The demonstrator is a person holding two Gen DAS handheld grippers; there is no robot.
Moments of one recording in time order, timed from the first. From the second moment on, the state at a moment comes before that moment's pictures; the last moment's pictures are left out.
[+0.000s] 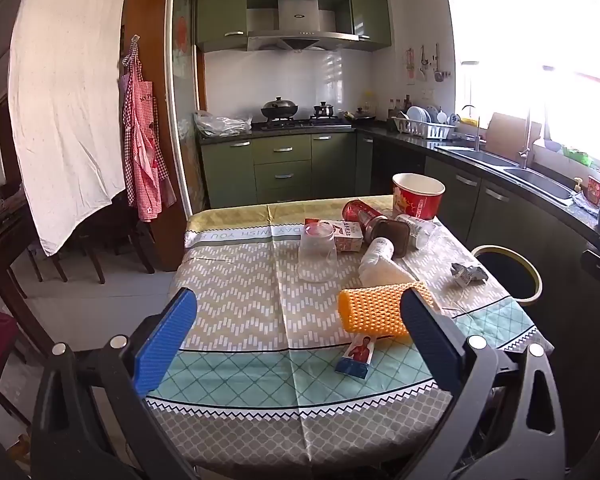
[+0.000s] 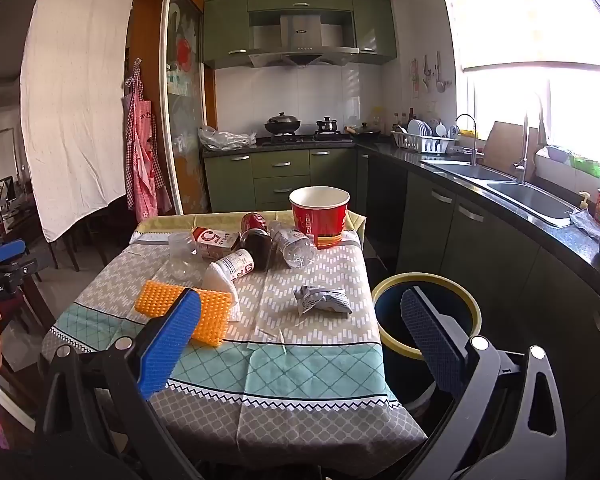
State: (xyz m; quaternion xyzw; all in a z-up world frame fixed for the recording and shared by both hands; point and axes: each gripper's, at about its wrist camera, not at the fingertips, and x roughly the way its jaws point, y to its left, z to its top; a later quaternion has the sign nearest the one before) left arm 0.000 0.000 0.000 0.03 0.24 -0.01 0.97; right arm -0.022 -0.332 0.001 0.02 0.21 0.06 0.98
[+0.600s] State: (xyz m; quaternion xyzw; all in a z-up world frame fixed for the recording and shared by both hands) left arm 0.002 -0.003 0.002 0.03 0.24 -0.01 0.97; right arm -0.017 -0.331 -0.003 0.02 0.22 0.06 0.97
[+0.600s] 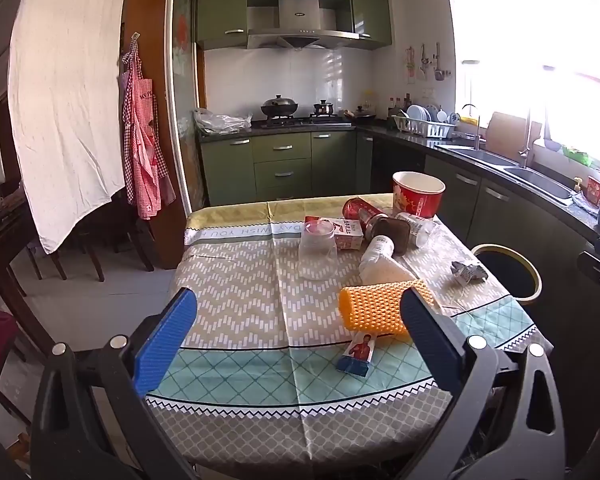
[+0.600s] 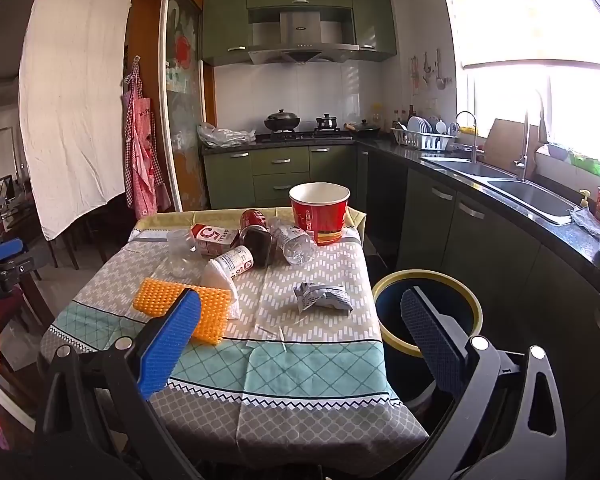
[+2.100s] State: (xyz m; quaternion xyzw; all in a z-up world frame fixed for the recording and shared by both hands) left arm 0.002 -0.002 -0.010 0.03 0.25 -0.01 0.97; right arm -0.012 -0.330 -0.007 0.02 0.23 0.07 0.97
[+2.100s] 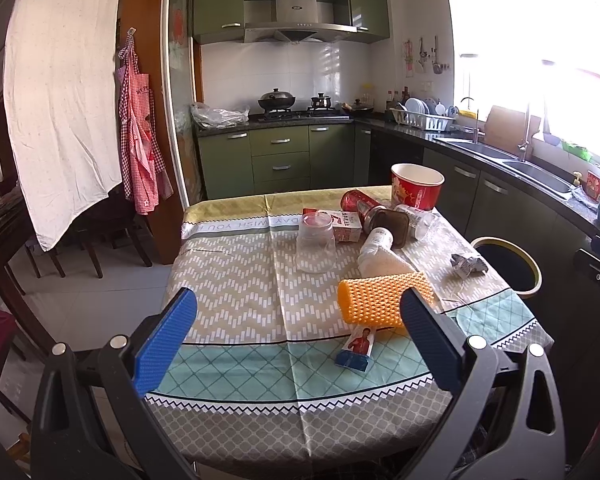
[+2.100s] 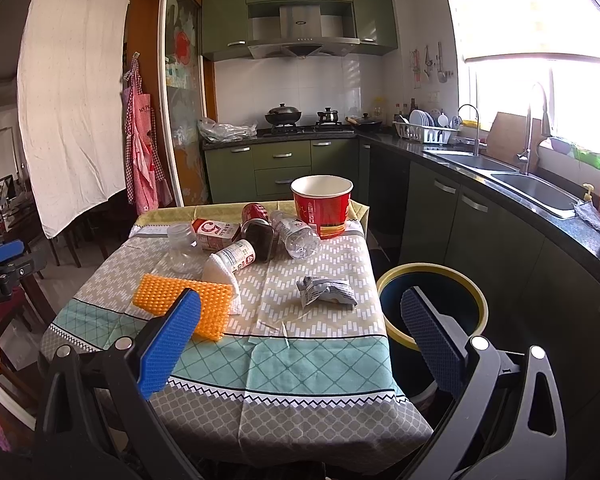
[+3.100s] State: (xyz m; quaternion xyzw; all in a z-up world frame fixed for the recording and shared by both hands) left arm 0.004 -0.006 -0.014 0.03 0.26 -0.01 0.97; right arm -0.006 -0.329 -0.011 0.02 0.24 0.07 0.97
